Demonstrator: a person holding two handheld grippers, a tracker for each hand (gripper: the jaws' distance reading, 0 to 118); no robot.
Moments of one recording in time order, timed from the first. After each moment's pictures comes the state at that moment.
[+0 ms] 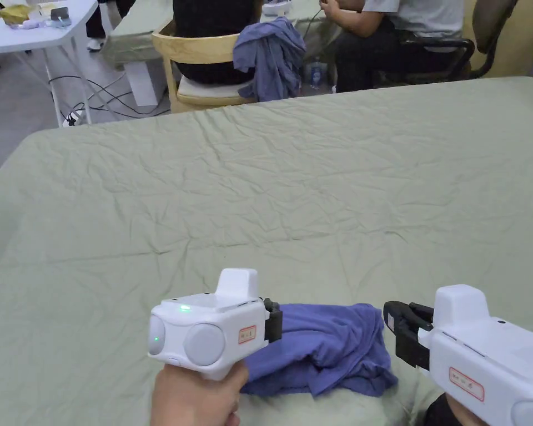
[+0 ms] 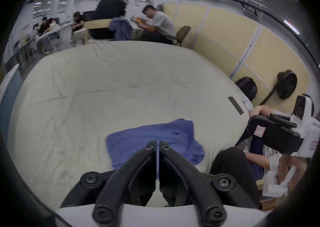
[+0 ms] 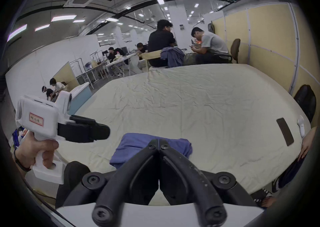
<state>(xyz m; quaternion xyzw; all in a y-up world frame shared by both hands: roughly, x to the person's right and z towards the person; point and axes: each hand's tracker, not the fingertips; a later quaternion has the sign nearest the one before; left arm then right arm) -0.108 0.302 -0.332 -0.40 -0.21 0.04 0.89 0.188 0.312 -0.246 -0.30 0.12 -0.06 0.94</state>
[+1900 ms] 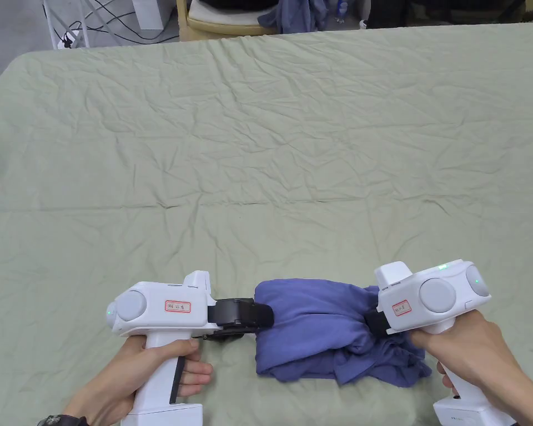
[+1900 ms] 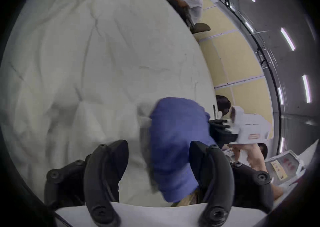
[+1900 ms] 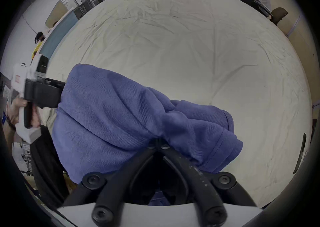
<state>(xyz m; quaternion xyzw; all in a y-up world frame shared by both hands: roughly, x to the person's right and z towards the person) -0.227 0.107 -0.456 -0.55 -0.31 0.30 0.72 0.158 0.164 -0.432 -0.60 0.18 0.05 0.78</state>
